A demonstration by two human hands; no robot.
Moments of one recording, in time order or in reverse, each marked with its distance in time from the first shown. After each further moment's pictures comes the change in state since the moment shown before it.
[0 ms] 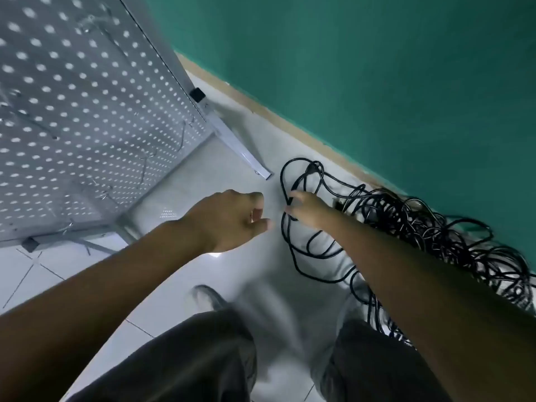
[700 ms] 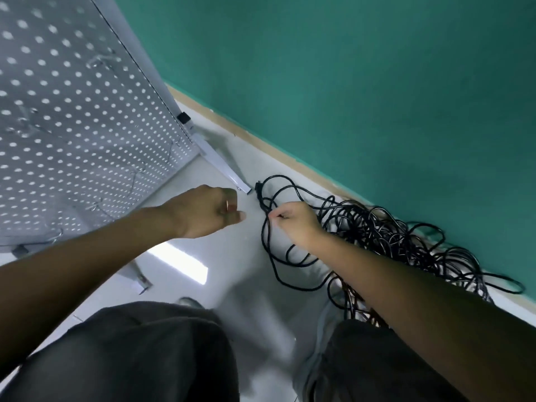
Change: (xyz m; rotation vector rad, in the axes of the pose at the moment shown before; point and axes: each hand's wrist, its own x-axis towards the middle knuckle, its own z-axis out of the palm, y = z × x) left_hand -0.011 0.008 -0.025 -0.015 0.031 0.014; right_hand -0.085 -0.013 -0.015 0.221 0.238 -0.138
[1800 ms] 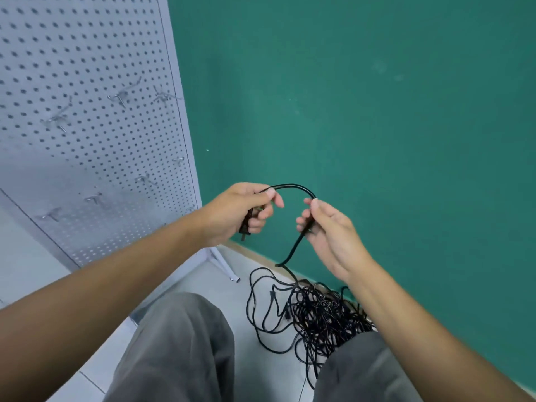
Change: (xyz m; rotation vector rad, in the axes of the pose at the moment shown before) left_hand -0.340 0.235 -0.075 -0.901 0.217 0.668; right_hand -0.425 -0.174 -0.151 0.939 0.125 -0.610
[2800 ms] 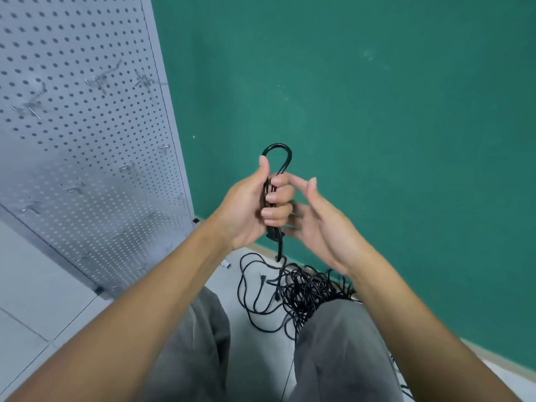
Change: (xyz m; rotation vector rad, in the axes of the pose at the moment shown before) left_hand -0.006 0.008 0.048 -0.658 -0.180 0.010; right_hand -0.035 -0.030 0.018 -0.109 -0.338 0.094
